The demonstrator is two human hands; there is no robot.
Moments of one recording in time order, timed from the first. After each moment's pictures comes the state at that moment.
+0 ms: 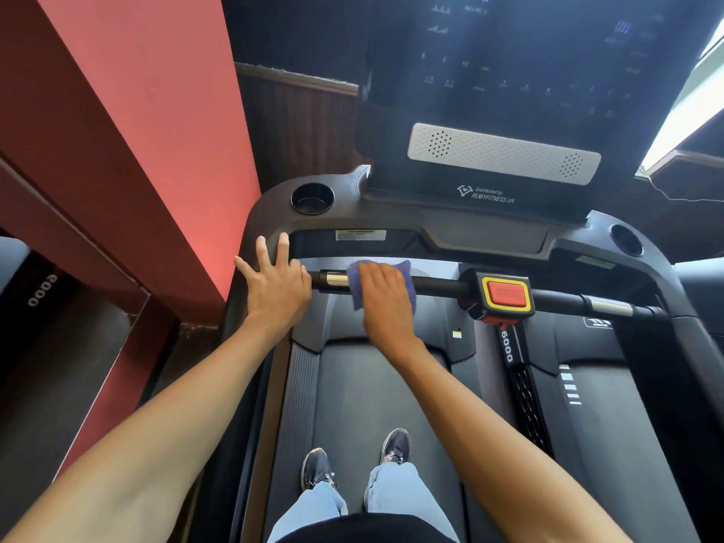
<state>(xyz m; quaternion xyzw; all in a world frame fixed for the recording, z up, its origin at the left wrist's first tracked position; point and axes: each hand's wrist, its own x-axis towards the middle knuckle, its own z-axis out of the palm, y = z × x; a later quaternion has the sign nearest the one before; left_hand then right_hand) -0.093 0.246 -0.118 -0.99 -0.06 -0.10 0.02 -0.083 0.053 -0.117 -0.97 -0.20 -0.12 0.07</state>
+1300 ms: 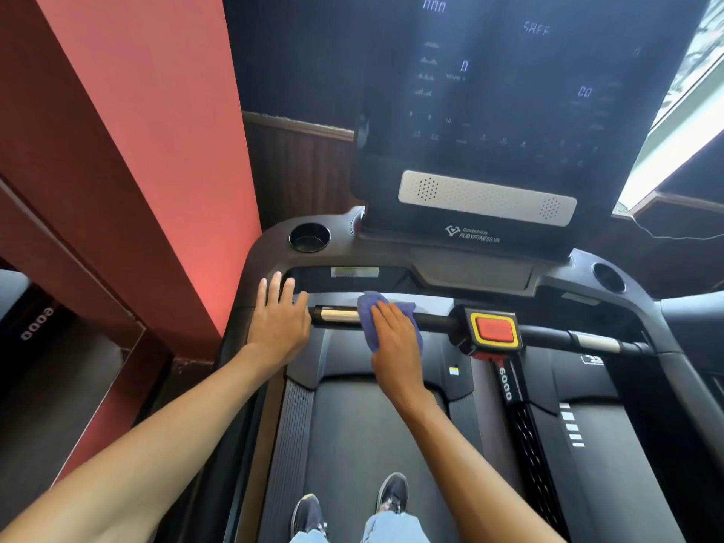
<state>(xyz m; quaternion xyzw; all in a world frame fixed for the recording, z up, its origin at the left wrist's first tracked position) -0.083 0.249 -0.131 -0.99 0.03 -0.10 0.01 -0.096 0.027 -0.109 -0.95 -0.16 -0.13 0.23</state>
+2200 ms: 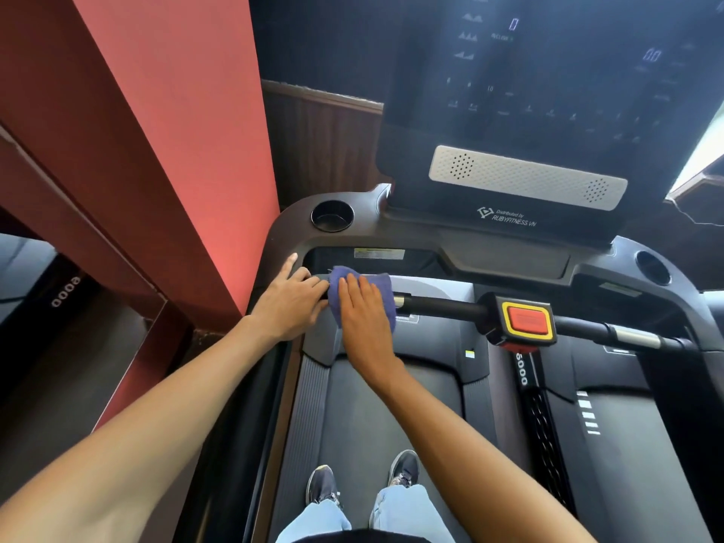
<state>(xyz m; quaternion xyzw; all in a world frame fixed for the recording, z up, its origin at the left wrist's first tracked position) -0.077 0.284 -0.121 -0.98 0.19 -0.06 -0.01 -0.090 0.111 -0.134 -0.97 -0.22 -0.10 0.04</state>
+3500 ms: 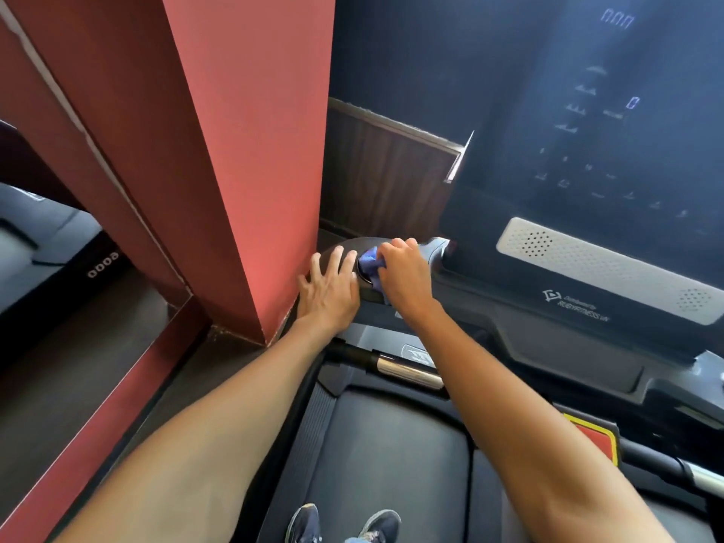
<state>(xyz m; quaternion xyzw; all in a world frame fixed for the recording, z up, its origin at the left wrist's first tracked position) 0.016 0.283 -0.112 -0.97 -0.16 -0.01 -0.20 0.091 0.164 -0.057 -0.95 -0.27 -0.05 0.12</state>
